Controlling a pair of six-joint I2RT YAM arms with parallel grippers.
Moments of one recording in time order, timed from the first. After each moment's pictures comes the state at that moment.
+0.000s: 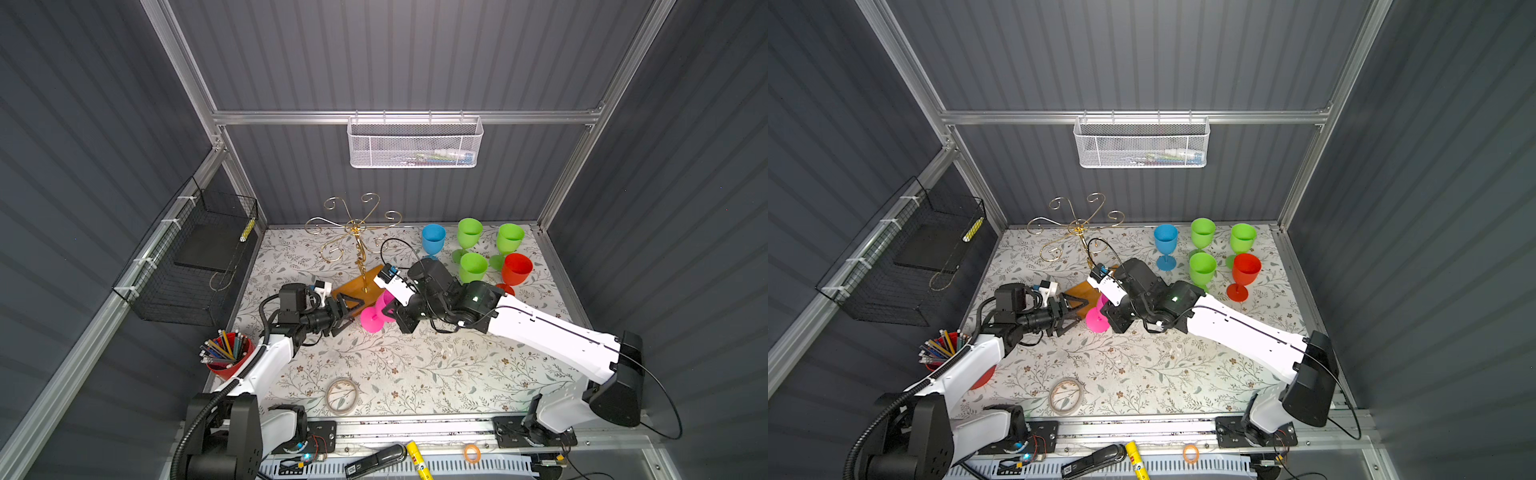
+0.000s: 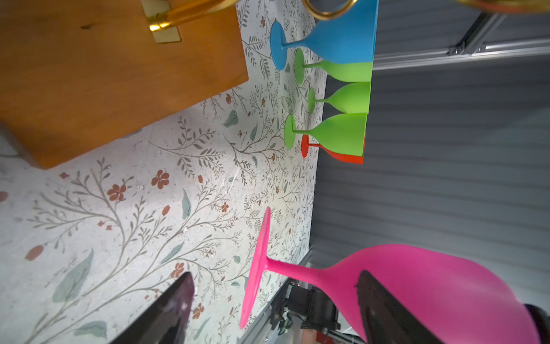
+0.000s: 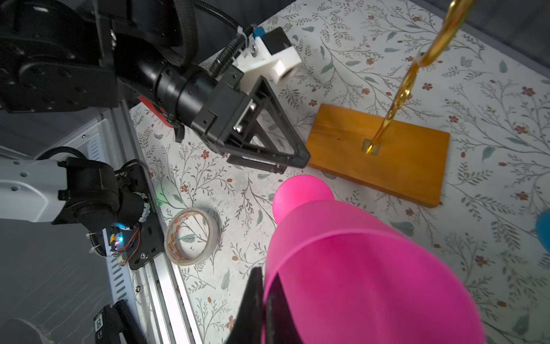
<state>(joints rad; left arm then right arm) -0.09 1.17 0.58 -0.10 0.90 -0.86 0.98 1.49 1.38 -0.61 -0.15 0.09</state>
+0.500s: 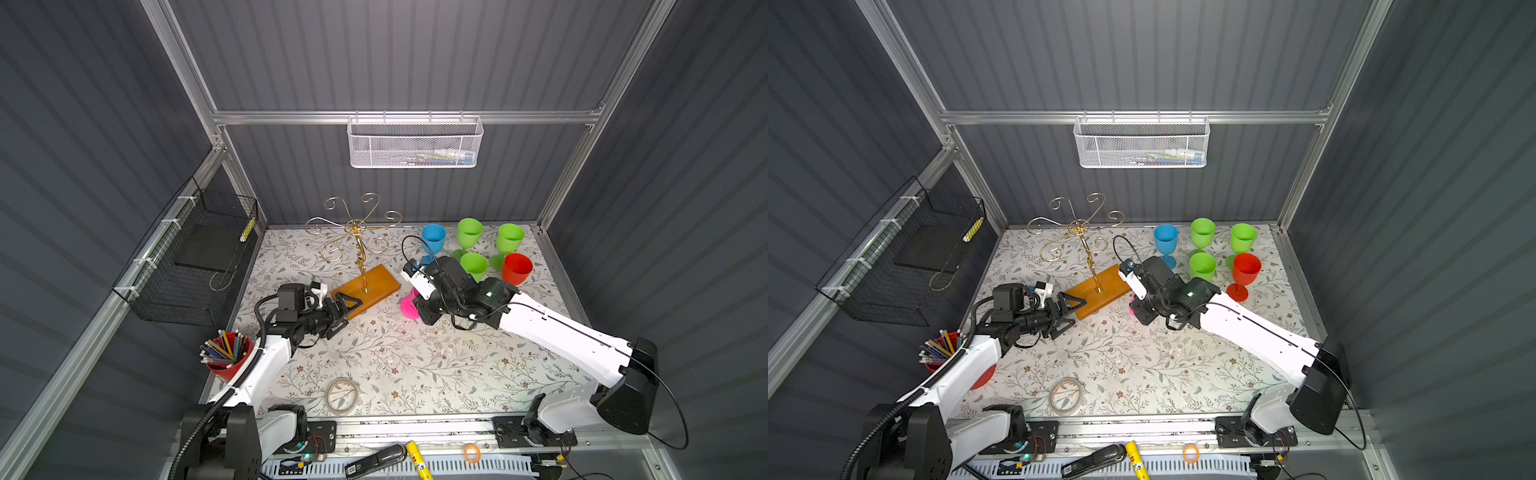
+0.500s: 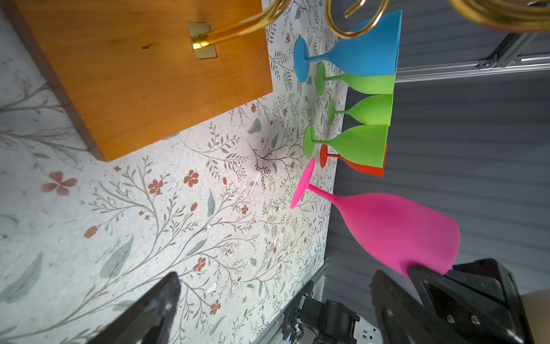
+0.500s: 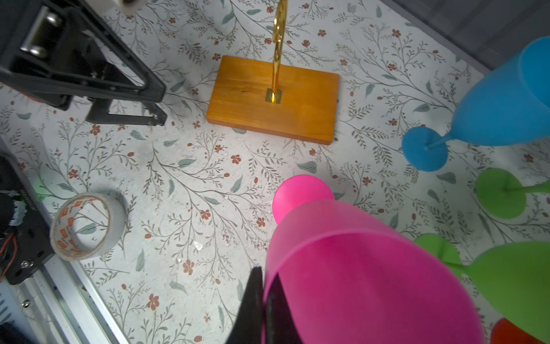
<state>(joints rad) -0.09 1.13 0.61 -0.24 0.81 -0.81 0.86 1.45 1.31 -0.70 0.05 0.03</state>
